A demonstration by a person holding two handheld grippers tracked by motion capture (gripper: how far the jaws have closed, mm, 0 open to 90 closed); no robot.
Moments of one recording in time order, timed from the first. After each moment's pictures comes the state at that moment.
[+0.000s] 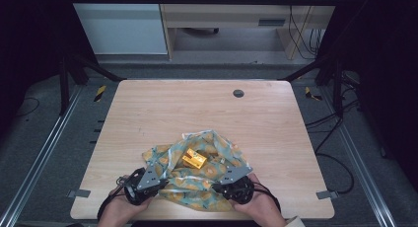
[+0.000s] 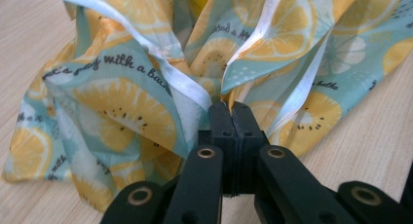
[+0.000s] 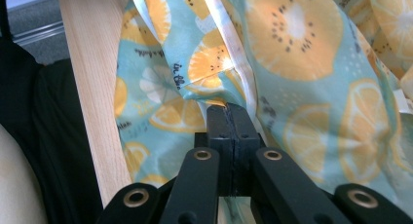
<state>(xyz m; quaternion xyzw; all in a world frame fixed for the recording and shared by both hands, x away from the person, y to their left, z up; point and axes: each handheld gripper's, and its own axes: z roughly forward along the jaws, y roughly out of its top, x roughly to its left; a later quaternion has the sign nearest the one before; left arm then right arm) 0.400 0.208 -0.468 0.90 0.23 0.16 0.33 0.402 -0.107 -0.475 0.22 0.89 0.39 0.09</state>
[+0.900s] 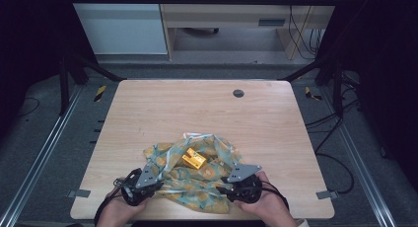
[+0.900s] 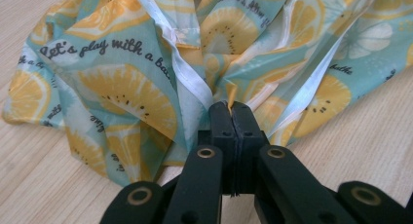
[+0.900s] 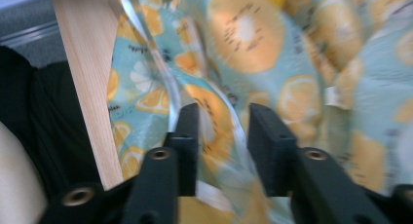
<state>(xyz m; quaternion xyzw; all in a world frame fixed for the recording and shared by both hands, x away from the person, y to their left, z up) 0.398 0.216 -0.472 0.90 0.27 0.16 0.30 0.398 -0.122 -0.455 0.23 0.88 0.39 0.11</state>
